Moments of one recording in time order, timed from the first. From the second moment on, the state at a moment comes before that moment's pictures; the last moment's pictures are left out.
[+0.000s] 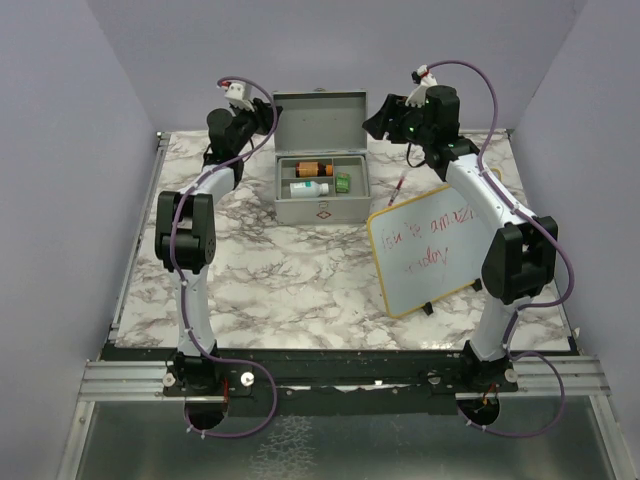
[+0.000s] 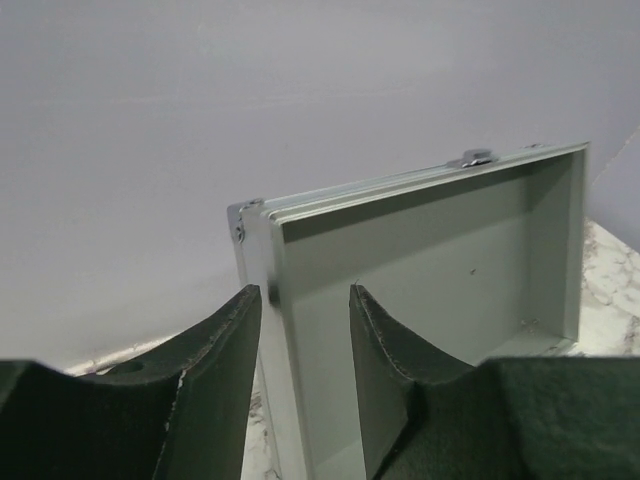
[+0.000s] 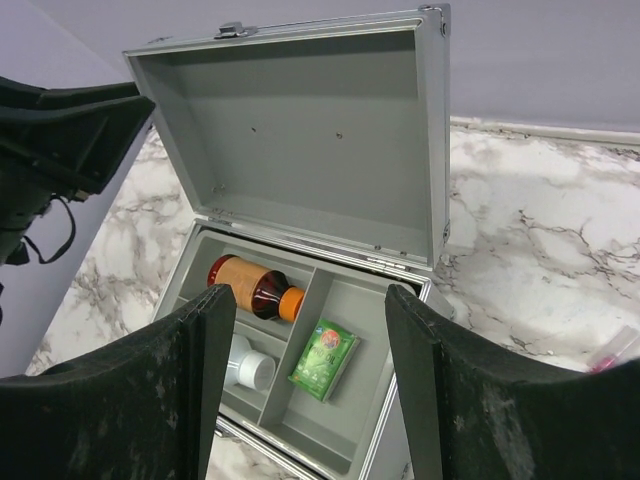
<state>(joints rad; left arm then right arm) -0.09 2.17 1.64 0.73 0.42 -0.28 0.27 1.87 1.69 -0.08 -0.30 0.37</state>
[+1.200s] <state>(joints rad) -0.06 2.08 1.29 1.24 0.53 -0.28 0.27 1.85 1.69 0.11 -0.46 0.49</state>
